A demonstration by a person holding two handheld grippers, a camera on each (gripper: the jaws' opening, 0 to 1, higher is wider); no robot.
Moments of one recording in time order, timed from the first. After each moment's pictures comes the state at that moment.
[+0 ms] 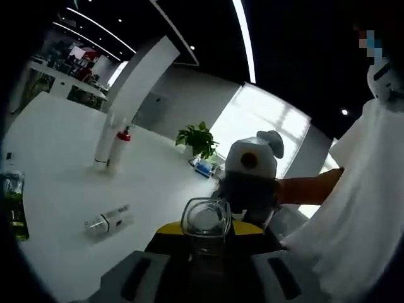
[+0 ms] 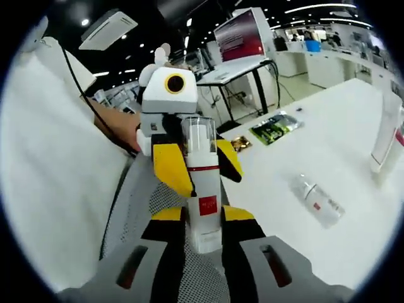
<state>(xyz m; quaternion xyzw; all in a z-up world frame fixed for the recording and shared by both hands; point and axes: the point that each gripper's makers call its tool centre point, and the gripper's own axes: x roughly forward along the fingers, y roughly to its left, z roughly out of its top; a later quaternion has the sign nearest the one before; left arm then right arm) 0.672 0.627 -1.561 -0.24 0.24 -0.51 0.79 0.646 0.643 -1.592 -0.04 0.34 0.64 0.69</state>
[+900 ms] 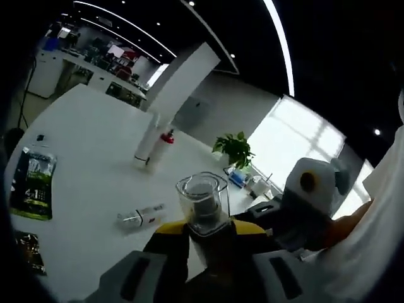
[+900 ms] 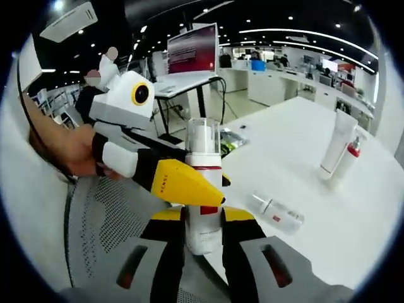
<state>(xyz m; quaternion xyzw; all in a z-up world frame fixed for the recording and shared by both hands) 0.698 0.654 -1.575 -0.27 0.27 -0.41 0.83 0.682 0.666 -1.597 -0.10 0.30 0.48 0.82</state>
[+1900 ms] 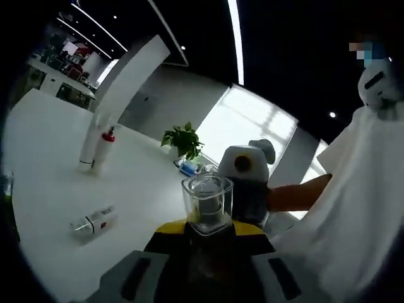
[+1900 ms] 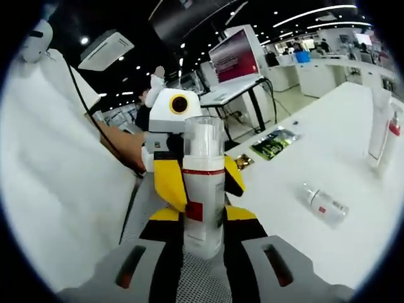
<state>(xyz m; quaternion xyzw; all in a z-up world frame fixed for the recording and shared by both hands) 0.652 0.619 -1.550 -0.23 0.23 -0.57 0.76 0.635 0.648 -1.576 0.00 0.31 0.64 0.71</state>
